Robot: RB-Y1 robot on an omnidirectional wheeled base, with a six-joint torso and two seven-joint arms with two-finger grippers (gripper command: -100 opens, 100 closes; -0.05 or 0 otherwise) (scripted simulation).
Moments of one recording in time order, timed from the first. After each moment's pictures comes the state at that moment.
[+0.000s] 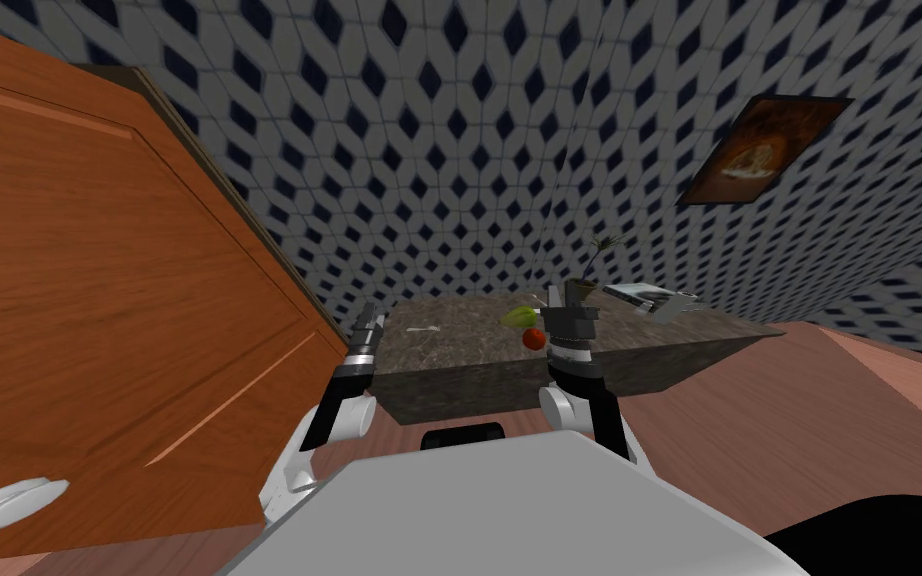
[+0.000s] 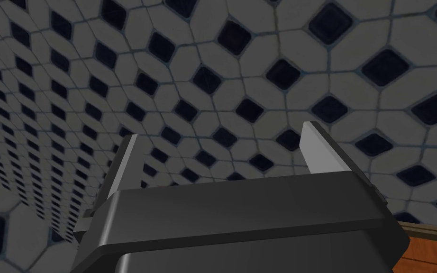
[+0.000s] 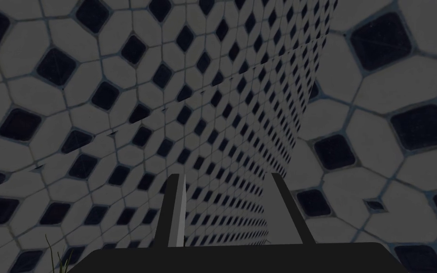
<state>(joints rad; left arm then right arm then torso) 0.32 0.17 0.03 -2.10 0.03 -0.24 -0.05 0.47 0.01 0.03 -2.36 -0.03 -0.53 -0.03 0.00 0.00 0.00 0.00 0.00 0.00</state>
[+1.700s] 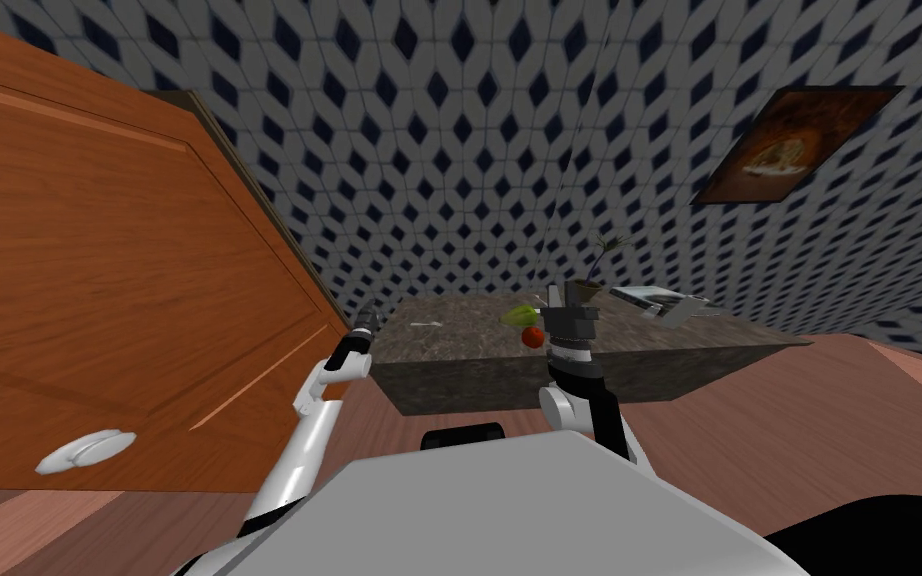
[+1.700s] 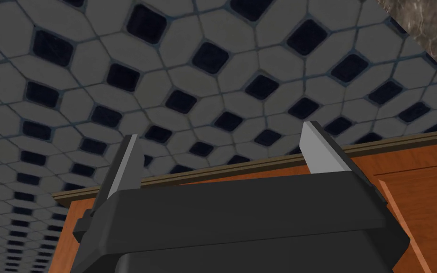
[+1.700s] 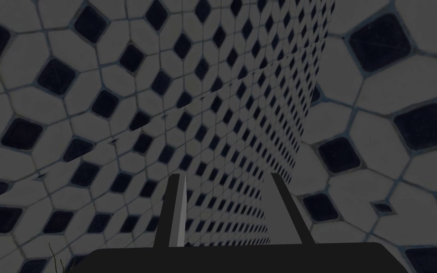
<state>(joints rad) -0.09 0.31 0.20 -1.64 0.07 0.13 0.03 0.47 0.01 0.03 -2.36 -0.03 -0.53 -0.03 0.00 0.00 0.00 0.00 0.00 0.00</state>
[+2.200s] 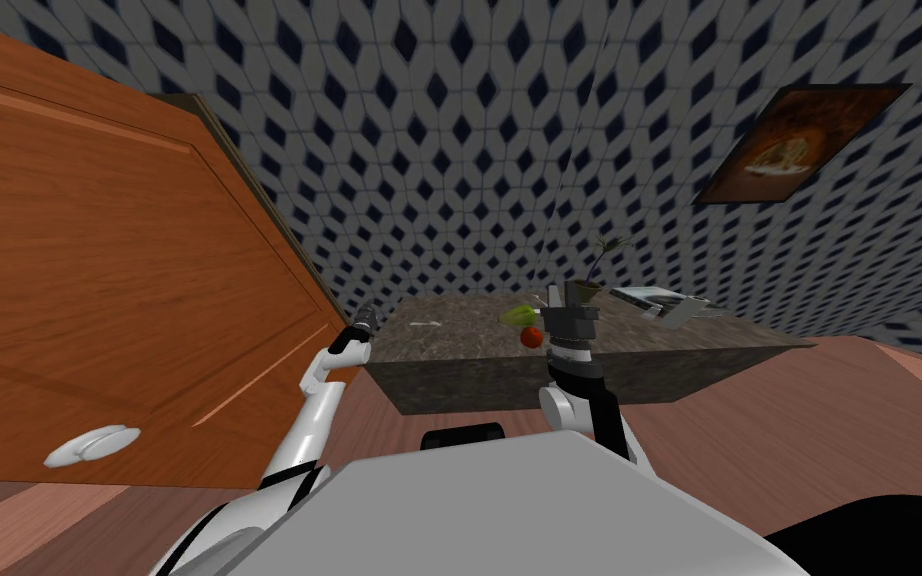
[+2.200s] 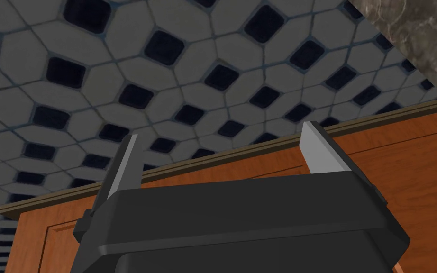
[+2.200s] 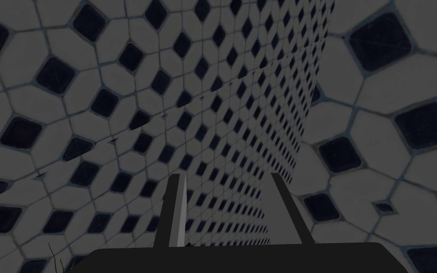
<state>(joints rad) -0.22 0.34 0.24 -1.48 0.09 0.26 0.03 0.47 0.01 0.03 -2.36 -0.03 -0.53 -0.03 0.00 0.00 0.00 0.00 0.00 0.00</state>
